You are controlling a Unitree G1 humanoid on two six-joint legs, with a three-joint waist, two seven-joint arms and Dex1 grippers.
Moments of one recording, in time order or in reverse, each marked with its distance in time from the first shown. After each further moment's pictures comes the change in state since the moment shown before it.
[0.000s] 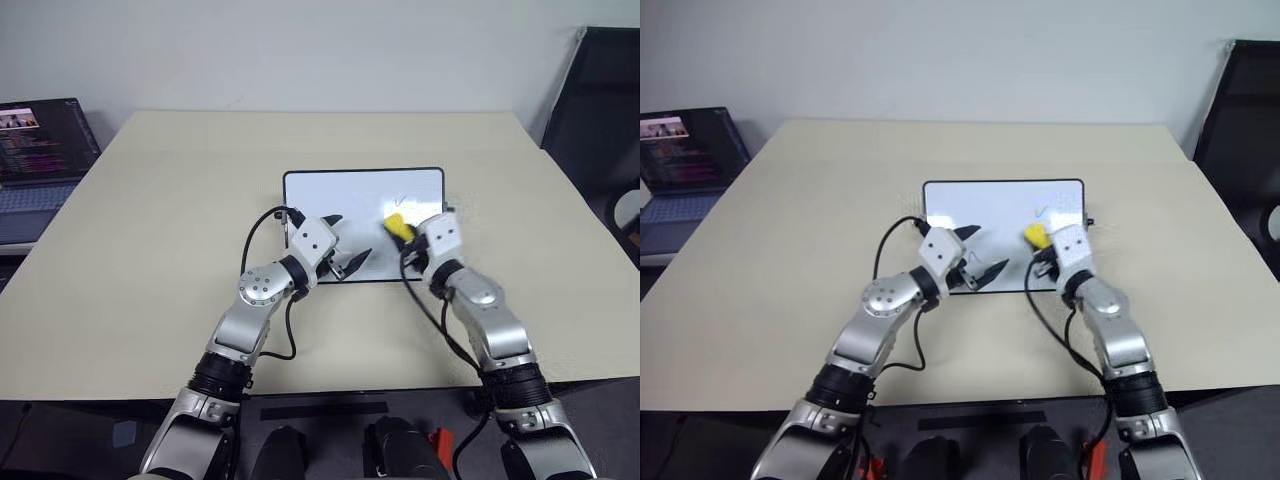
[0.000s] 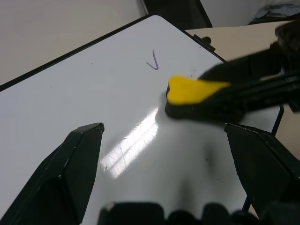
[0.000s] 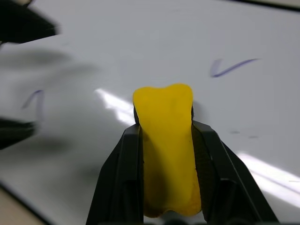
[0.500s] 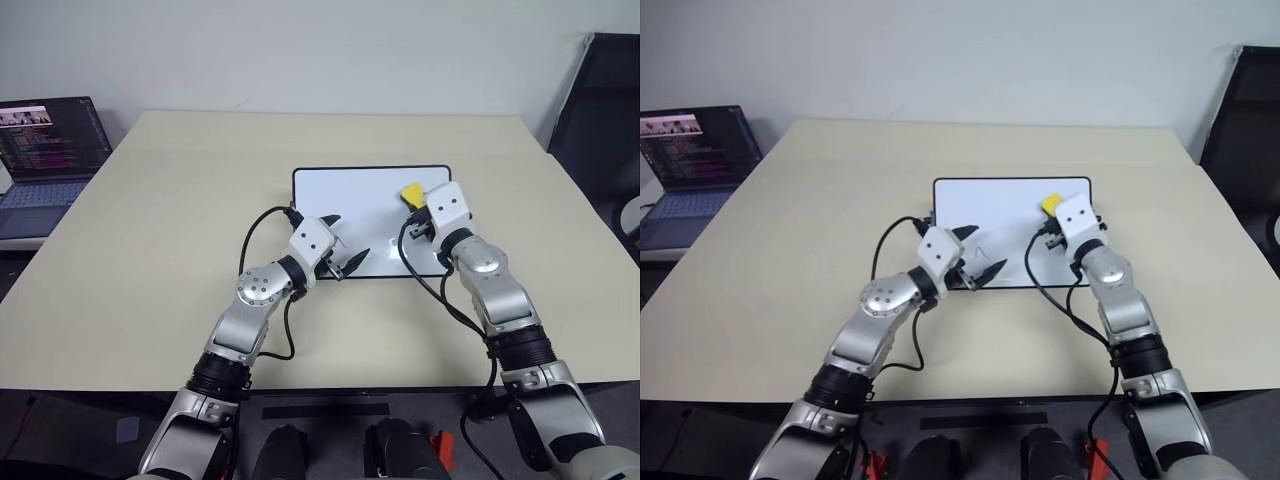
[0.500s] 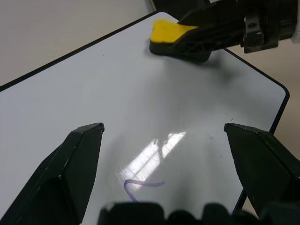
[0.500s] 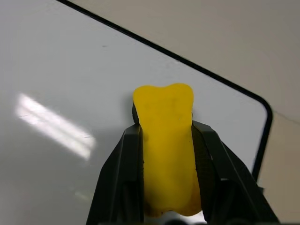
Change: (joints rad) left arm 0.005 0.005 0.005 -0.001 0.000 0.001 0.001; right arm -0.196 -0.084 -0.031 0.200 -0.140 -0.071 -0.195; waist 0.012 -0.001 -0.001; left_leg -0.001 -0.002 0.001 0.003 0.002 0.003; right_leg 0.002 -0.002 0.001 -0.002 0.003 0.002
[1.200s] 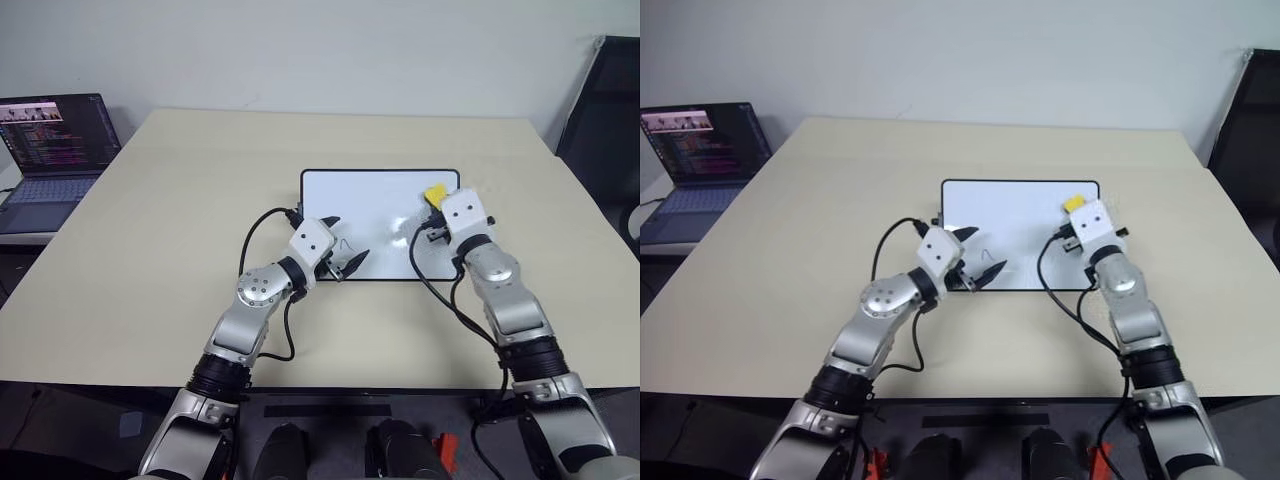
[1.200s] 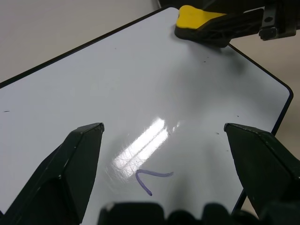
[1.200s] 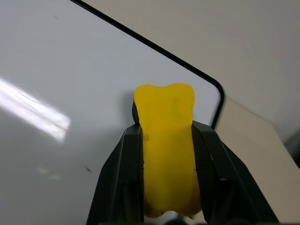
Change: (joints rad) left arm 0.008 -0.006 -0.001 -0.006 0.000 0.013 -0.003; right arm 0.094 -0.070 -0.045 -0.061 -0.057 0.011 -0.070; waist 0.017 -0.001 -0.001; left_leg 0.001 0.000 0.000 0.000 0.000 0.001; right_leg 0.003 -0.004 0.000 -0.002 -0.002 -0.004
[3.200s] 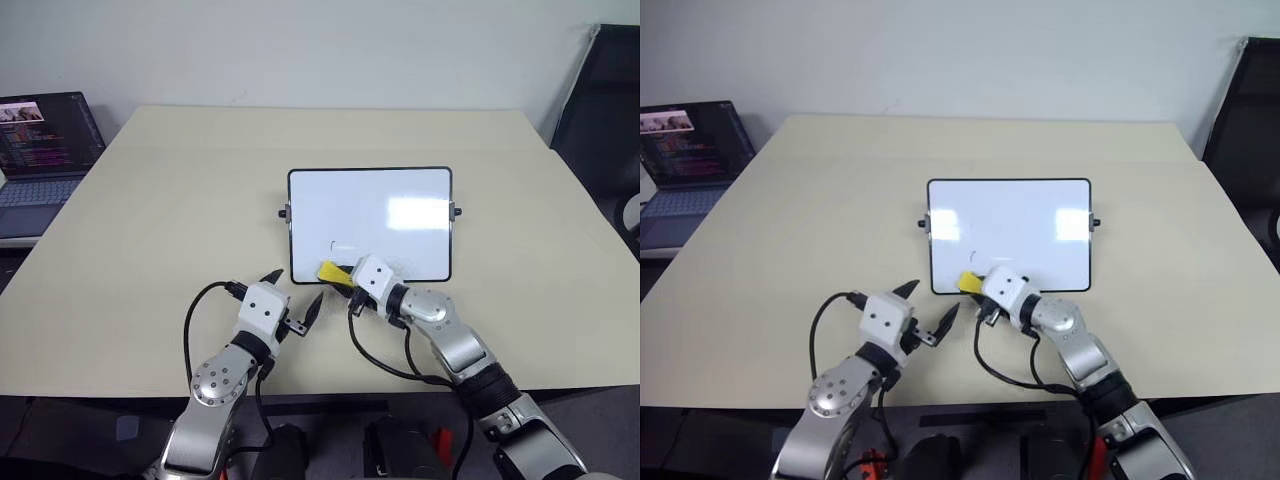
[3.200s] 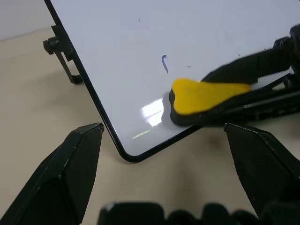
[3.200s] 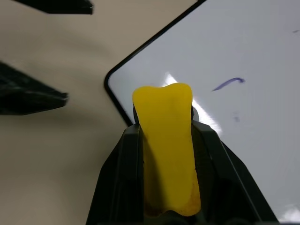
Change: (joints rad) left arm 0.573 0.002 0.085 -0.538 0.040 0.162 0.248; right arm 0.068 0.182 0.318 0.012 0.043 -0.168 0.448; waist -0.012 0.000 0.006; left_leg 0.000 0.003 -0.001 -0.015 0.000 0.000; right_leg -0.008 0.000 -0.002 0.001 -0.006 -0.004
